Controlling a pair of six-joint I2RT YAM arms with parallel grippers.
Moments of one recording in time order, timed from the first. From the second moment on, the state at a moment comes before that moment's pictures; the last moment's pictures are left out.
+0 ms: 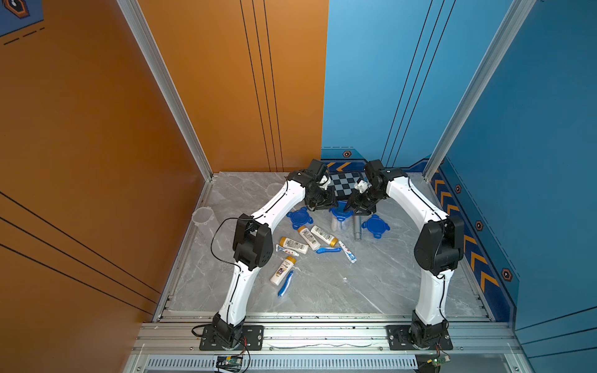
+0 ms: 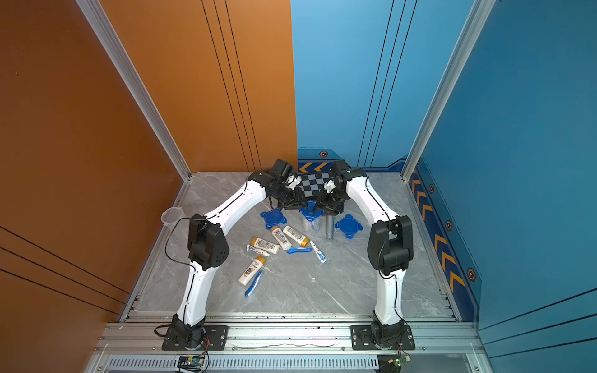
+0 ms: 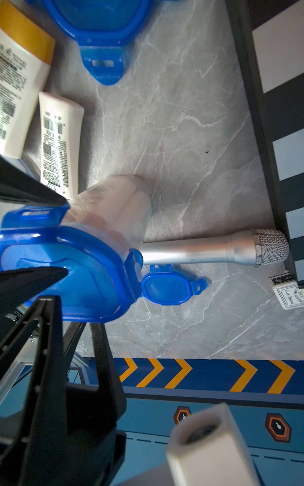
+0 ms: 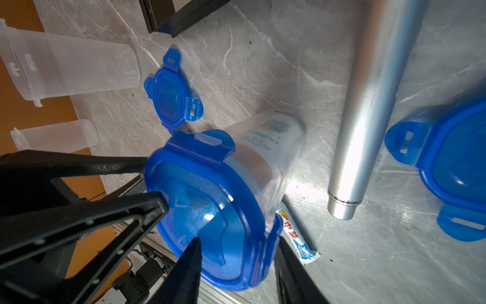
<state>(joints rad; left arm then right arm) -0.55 2.26 2.19 -0.95 0.43 -0.55 0.28 2.02 1.87 -1.14 -0.48 0.45</state>
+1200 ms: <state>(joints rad) -0.53 2.25 2.10 -0.82 0.52 -0.66 0.28 2.02 1.84 -1.06 -0.51 0.47</state>
